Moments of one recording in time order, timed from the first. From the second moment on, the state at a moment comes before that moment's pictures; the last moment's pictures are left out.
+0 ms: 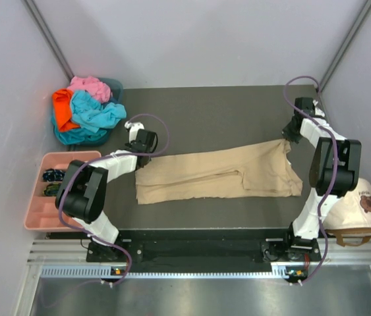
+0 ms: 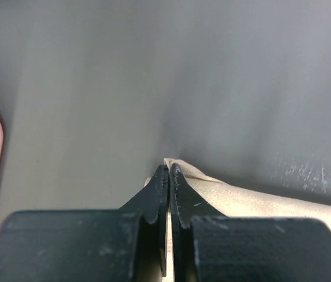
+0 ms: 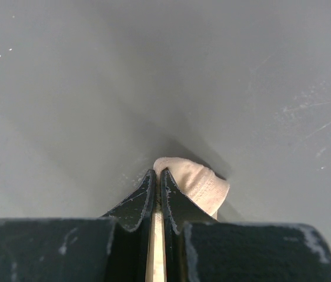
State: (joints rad) left arm -0.34 1.65 0.88 -0.15 -0.55 -0.43; right arm -0.11 1.89 1.33 -0.43 0.18 0.69
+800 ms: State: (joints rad) left arm -0.30 1.72 1.01 -0.16 -0.59 -0.39; right arm -0.14 1.93 1.42 -0.46 0.16 0.69
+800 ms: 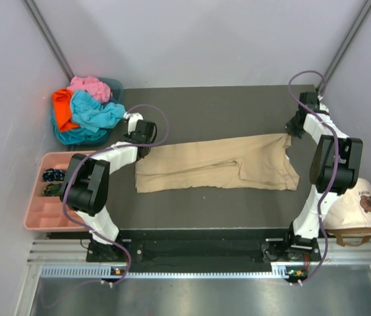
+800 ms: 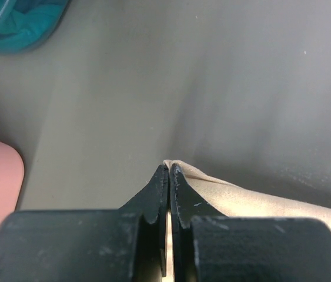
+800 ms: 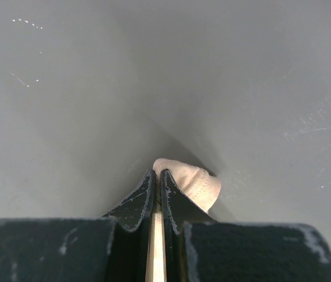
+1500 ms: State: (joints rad) left arm -0.28 1.75 1.04 -0.15 -0.74 -0.39; right arm -0.16 1.94 1.44 -0.46 0.18 0.69
